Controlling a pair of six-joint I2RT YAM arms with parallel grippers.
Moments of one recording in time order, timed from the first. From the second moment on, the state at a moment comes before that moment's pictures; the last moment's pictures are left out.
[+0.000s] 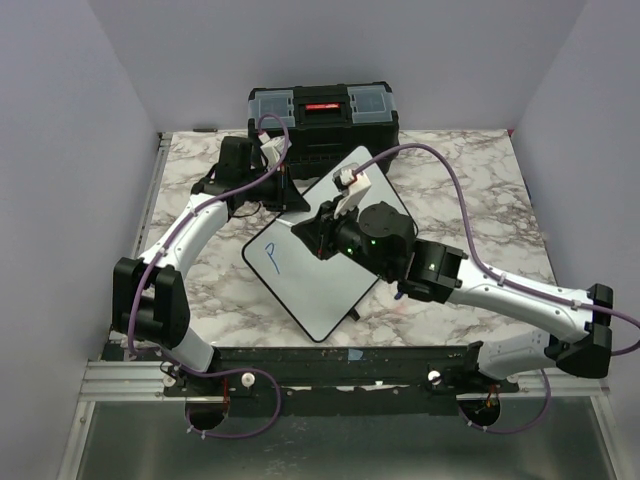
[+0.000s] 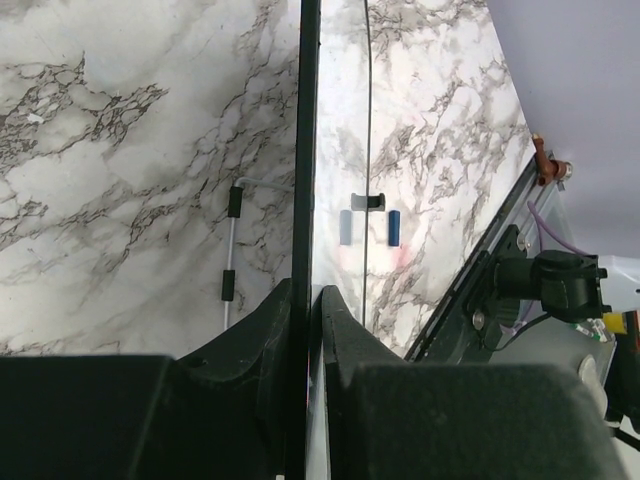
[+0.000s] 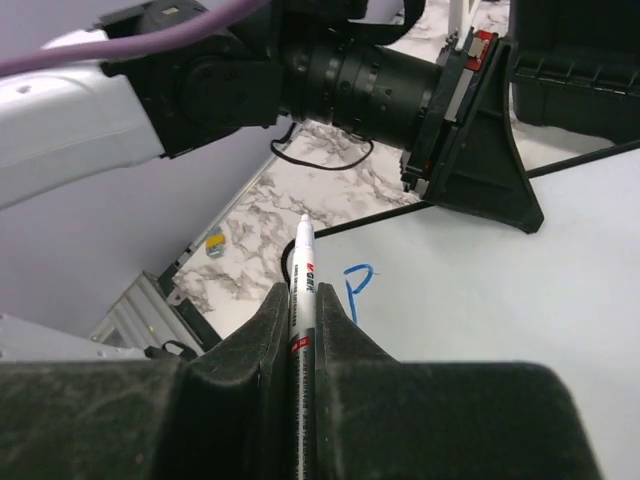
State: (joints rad) left arm -0.26 1.56 1.26 -0.37 0.77 -0.29; right arm 1.18 1.30 1.29 -0.13 0.34 0.43
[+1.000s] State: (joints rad) left arm -0.26 1.56 1.30 -0.41 0.77 -0.29; right arm 1.15 1.22 1.11 -0.18 0.42 0.38
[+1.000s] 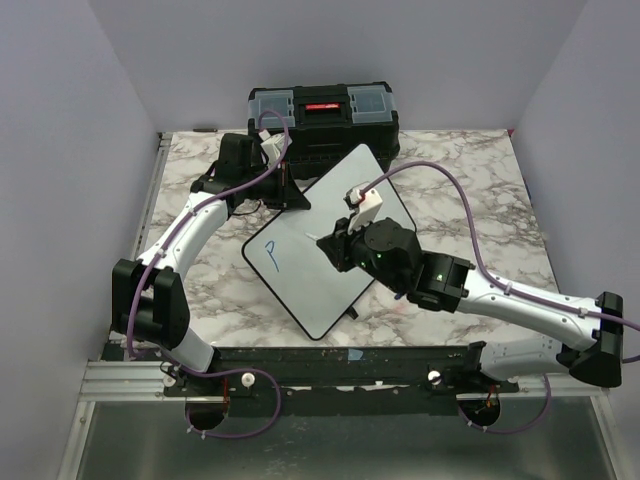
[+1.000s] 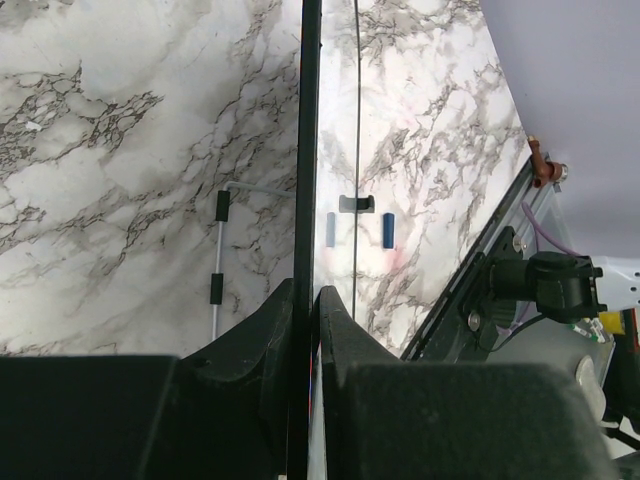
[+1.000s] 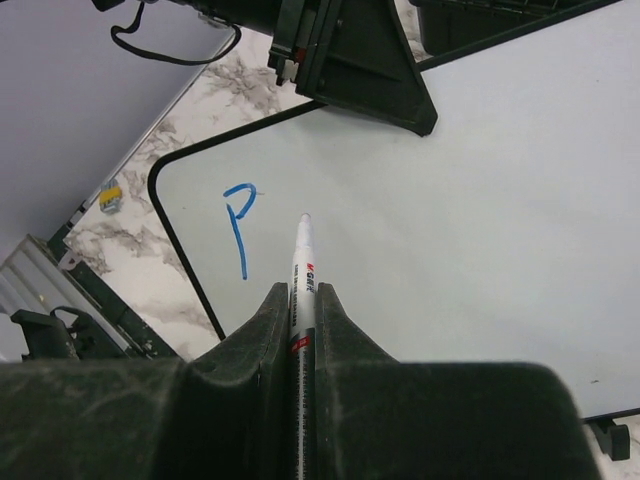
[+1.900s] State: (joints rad) left arm -0.26 1.56 1.30 -0.40 0.76 -0.29; right arm 1.05 1.37 1.16 -0.21 0.18 0.36
